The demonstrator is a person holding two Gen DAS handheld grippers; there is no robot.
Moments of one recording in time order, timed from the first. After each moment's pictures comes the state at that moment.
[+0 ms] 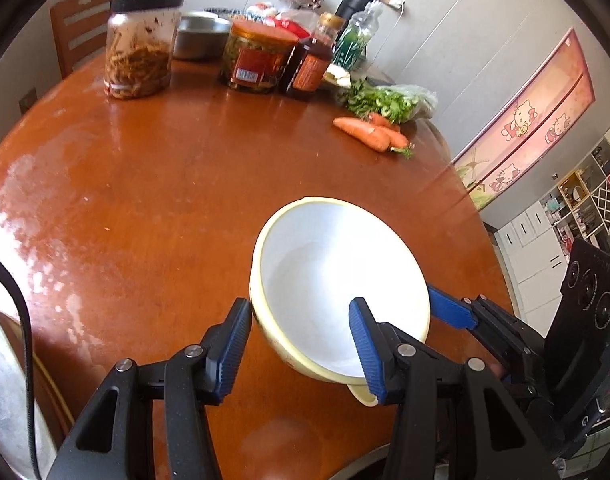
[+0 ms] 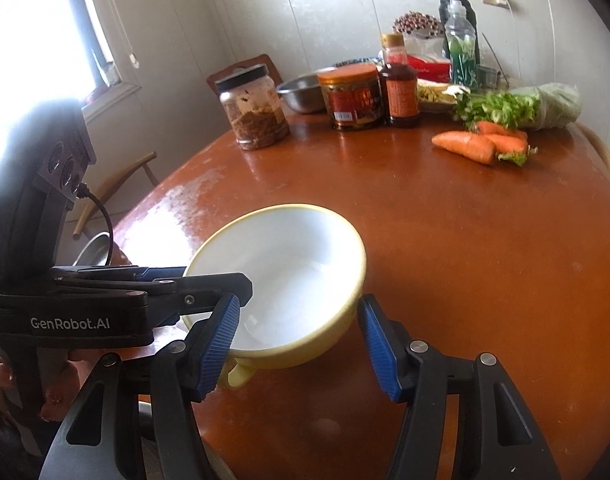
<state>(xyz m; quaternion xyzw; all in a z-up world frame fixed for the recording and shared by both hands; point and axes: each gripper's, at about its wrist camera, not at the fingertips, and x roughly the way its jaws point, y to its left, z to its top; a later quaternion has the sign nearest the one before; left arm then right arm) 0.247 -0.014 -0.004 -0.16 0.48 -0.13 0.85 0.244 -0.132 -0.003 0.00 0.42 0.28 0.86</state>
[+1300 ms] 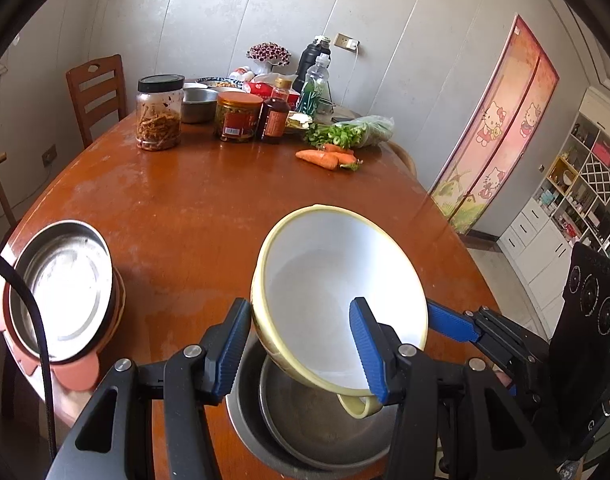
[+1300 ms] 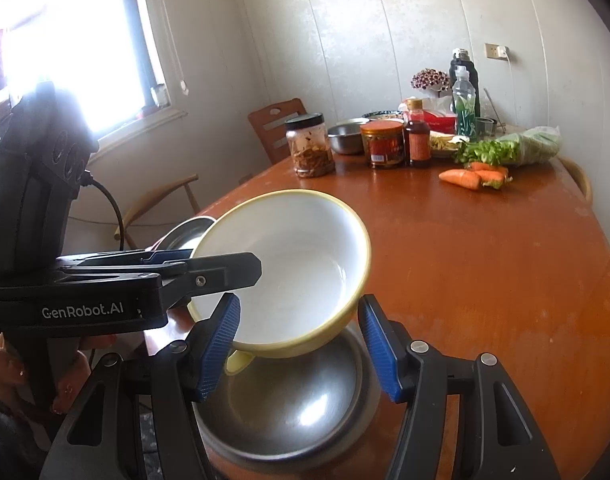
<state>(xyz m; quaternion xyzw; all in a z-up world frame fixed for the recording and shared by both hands) 0.091 -0.037 0.057 -0.11 0.39 -0.12 0.91 0.088 -0.146 0.053 0.00 0.34 0.30 0.89</state>
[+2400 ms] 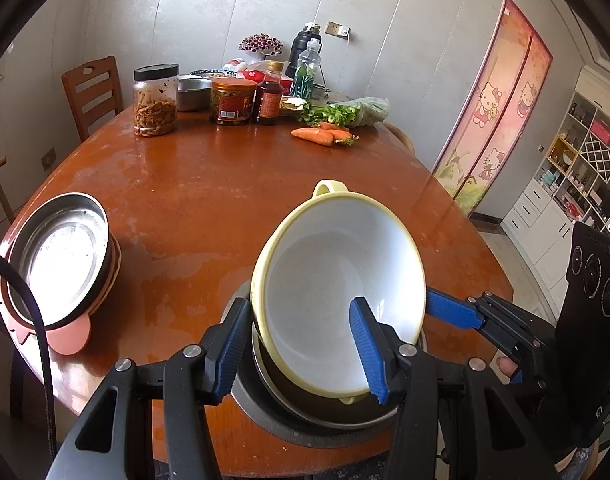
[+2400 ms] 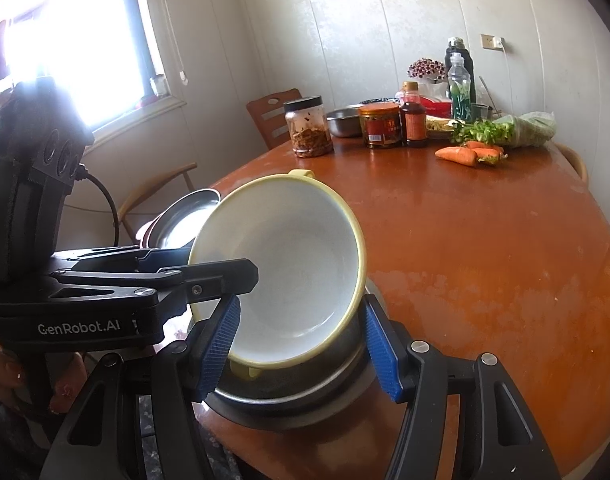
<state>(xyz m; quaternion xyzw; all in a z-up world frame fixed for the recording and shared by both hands) 0.065 -0.046 0.035 -0.08 0.40 -0.13 0.90 0.065 -0.153 0.029 0.00 0.35 0.30 0.89</state>
